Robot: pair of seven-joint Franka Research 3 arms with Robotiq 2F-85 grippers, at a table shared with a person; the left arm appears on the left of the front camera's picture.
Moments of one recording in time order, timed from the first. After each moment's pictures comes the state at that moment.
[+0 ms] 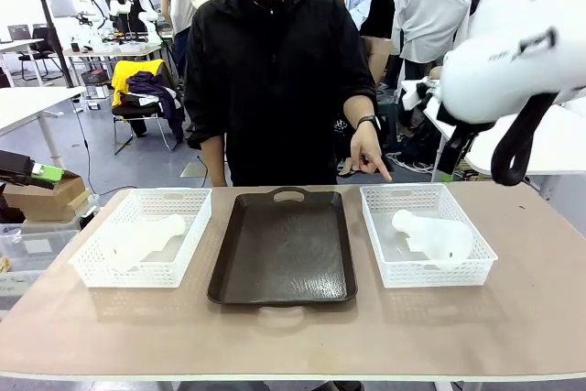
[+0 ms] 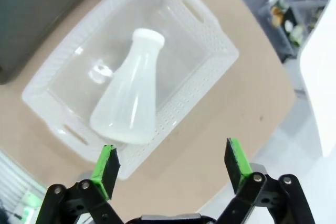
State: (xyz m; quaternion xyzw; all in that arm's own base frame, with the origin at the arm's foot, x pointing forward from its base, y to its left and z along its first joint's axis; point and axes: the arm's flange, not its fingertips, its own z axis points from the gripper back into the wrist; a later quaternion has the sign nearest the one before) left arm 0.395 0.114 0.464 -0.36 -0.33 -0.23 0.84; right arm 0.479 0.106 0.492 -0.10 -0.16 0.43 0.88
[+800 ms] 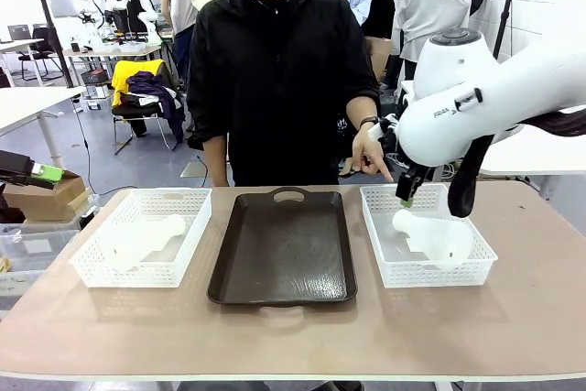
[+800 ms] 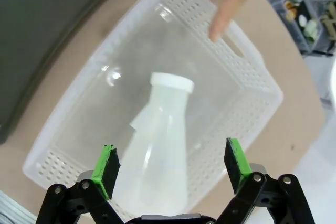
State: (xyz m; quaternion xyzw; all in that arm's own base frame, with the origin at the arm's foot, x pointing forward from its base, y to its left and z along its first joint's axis) left arm 0.395 0.114 0.464 -0.36 -0.33 -0.23 0.84; right arm 0.522 0.163 0.412 -0.07 -0.14 0.40 0.90
